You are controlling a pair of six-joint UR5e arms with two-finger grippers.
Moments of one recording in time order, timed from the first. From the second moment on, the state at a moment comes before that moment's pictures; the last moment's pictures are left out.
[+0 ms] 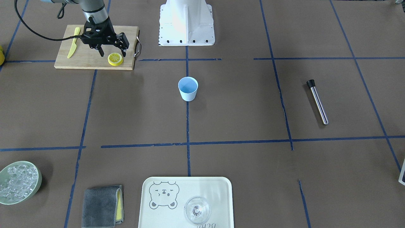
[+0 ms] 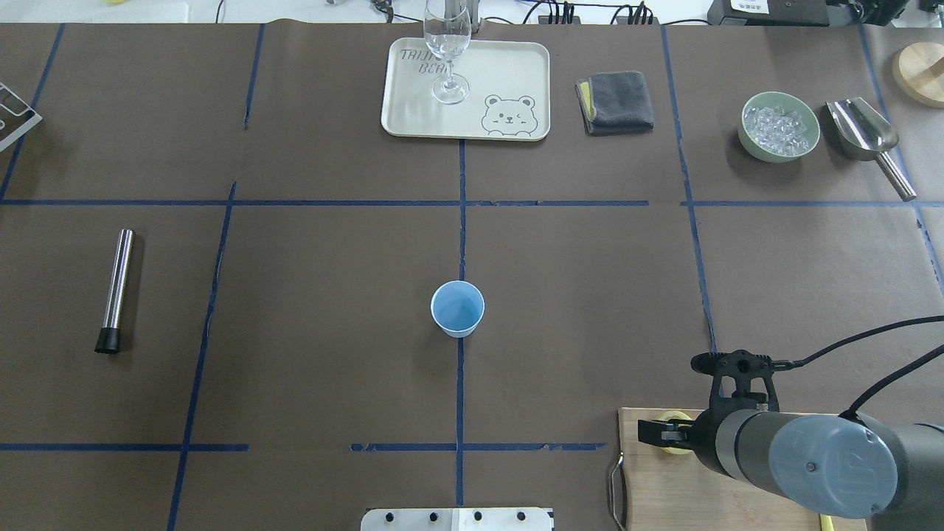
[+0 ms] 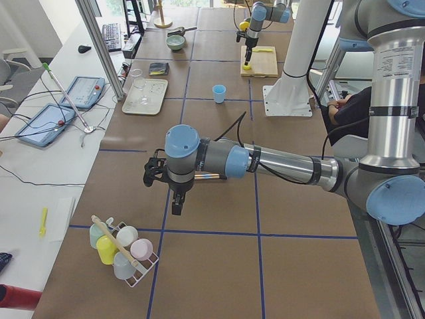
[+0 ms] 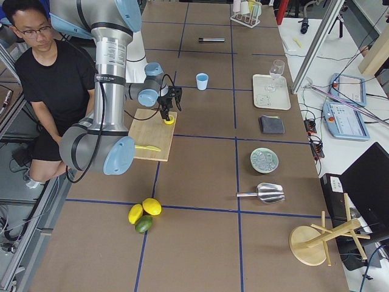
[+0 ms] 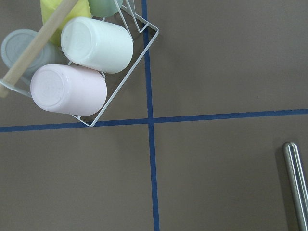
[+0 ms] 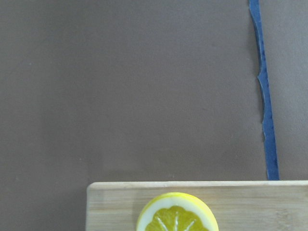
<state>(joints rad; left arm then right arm) -1.59 -1.53 -1.80 -1.57 -2.36 -0.06 0.15 -1.68 2.18 -1.28 1.52 1.53</state>
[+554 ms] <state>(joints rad) -1.59 -1.53 -1.80 -1.57 -2.36 -0.06 0.13 -1.66 2.15 -1.28 1.52 1.53</state>
